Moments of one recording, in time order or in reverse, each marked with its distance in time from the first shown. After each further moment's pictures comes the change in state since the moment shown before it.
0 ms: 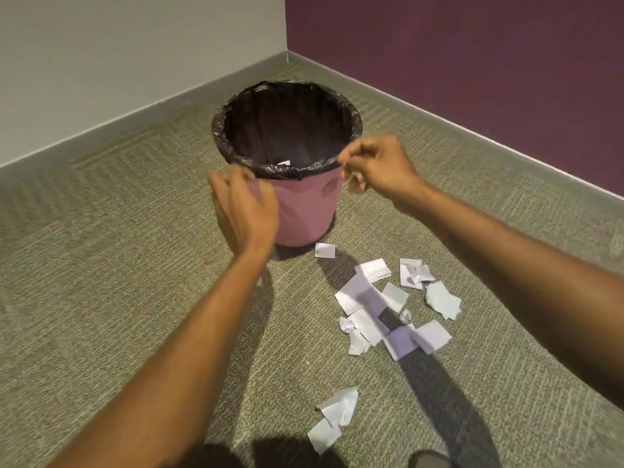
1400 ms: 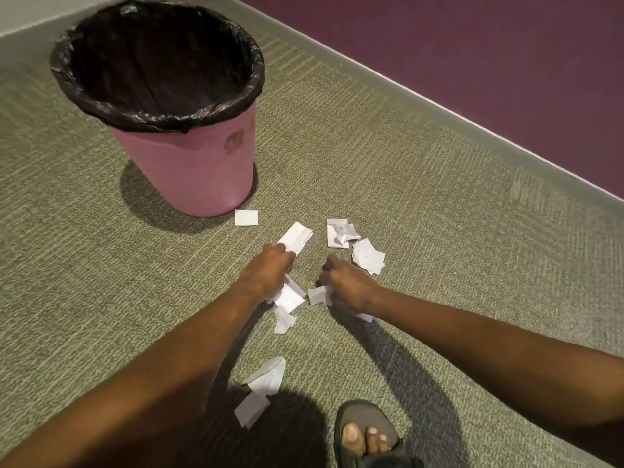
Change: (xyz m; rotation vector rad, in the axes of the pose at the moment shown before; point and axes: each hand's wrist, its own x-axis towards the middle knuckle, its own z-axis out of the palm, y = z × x) left_hand -0.150 -0.055 0.136 0.396 -1.166 0.585; right_hand -0.154 0.229 -0.002 -0.928 -0.537 0.008
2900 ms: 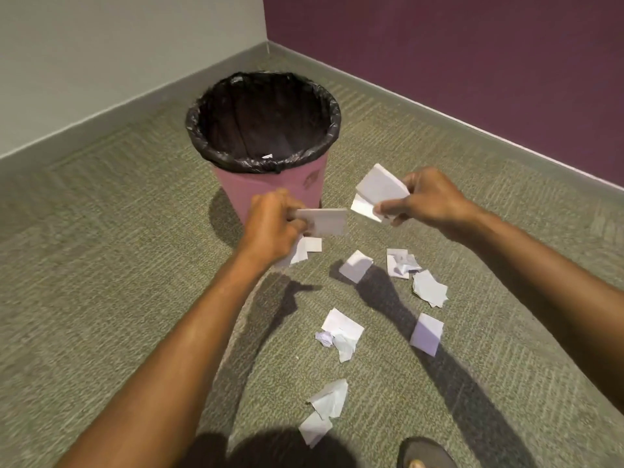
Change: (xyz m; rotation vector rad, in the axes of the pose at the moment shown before) left_hand -0.076 -0.016 -0.179 -0.474 0.586 -0.141; right_hand 0.017 -0.044 -0.212 0.855 0.337 0.271
